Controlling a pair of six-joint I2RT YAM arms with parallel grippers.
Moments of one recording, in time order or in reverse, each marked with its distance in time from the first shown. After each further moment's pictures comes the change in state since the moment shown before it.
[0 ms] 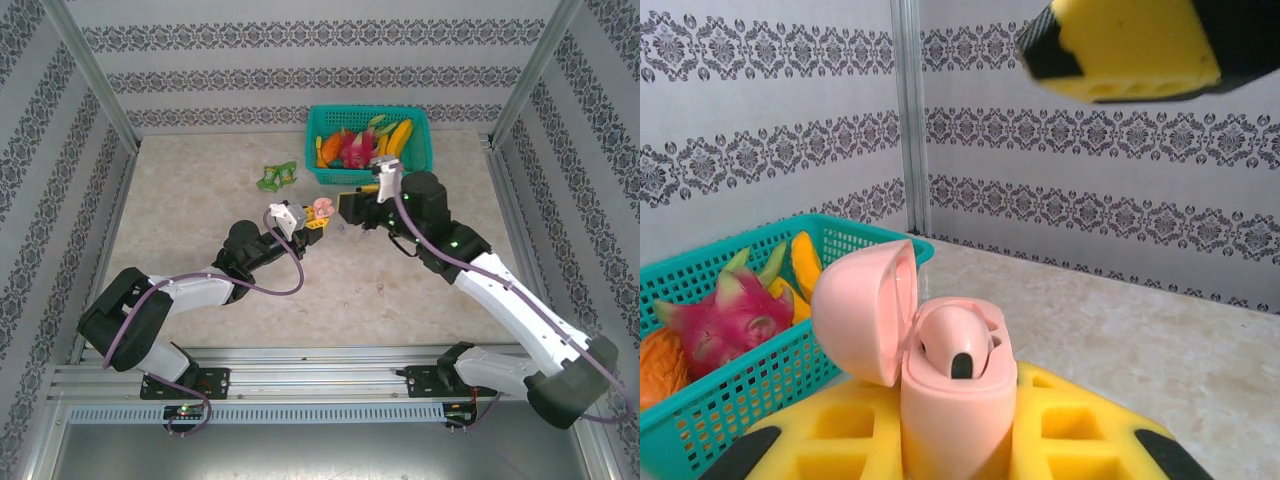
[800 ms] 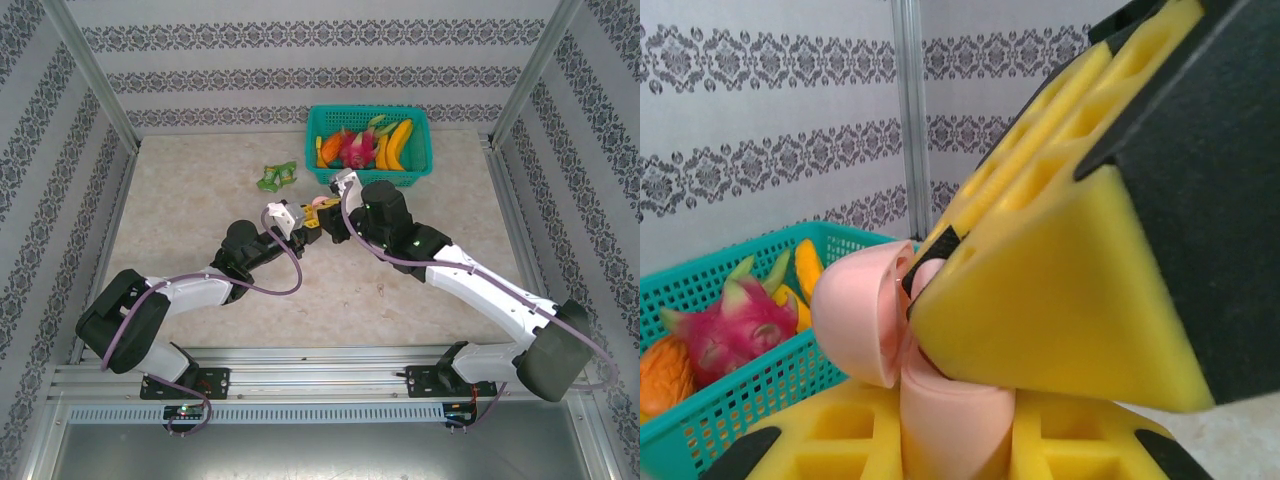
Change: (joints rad) left arm 0.005 -0.016 0.000 -0.007 0.003 0.000; right arm 0.166 0.174 -0.036 0.137 0.049 -0.202
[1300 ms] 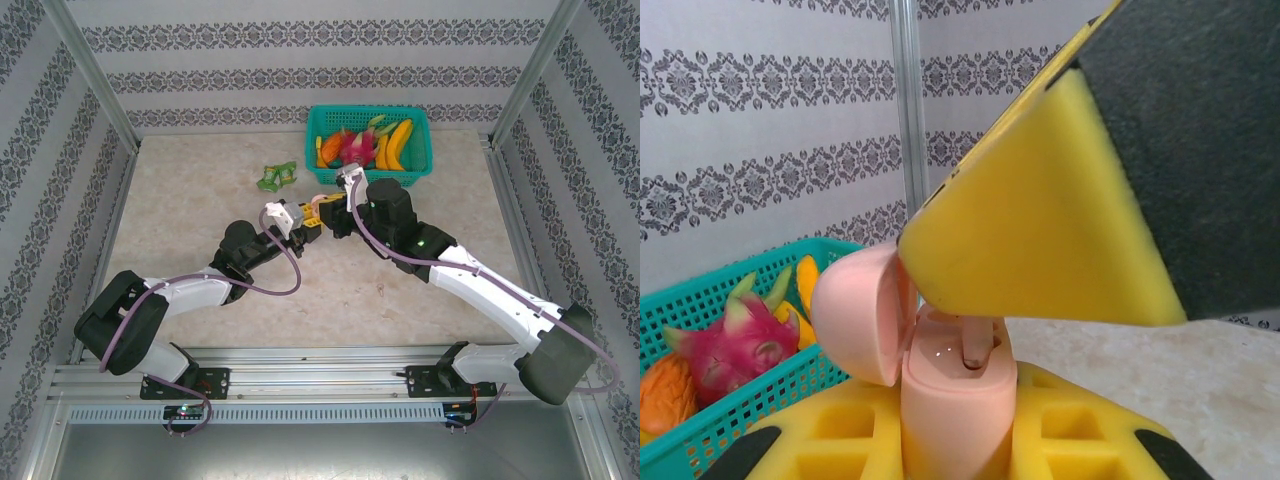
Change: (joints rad) left arm 0.000 -0.010 -0.002 0.026 0.001 0.000; right arm -0.012 -0.027 0.005 0.023 0.008 0.085
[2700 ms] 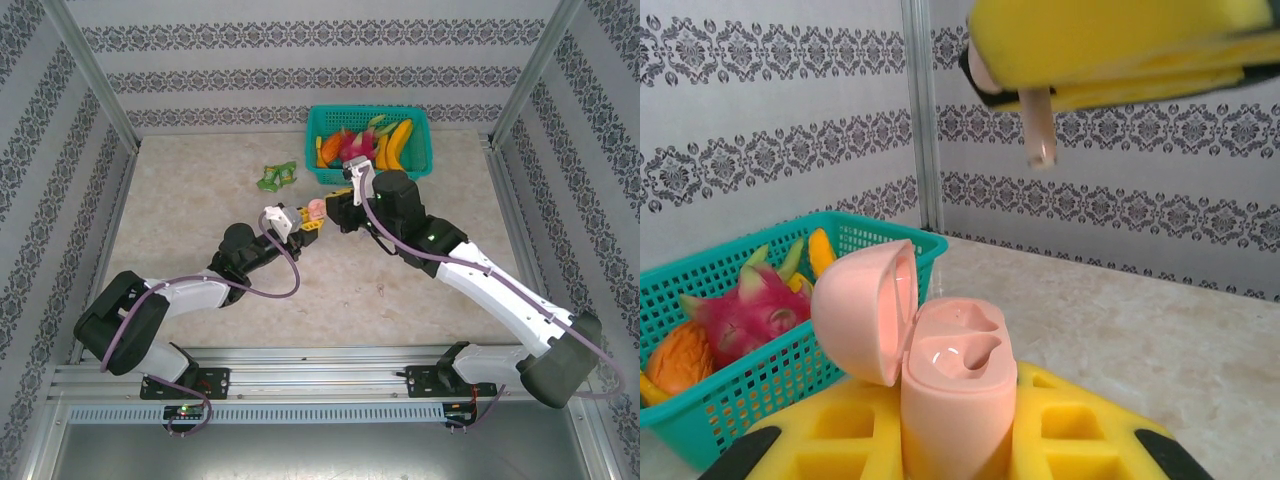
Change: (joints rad) left arm 0.014 -0.002 -0.034 -0.008 -0.007 0.020; right arm -0.018 -0.018 0.089 -0.139 0.019 0.000
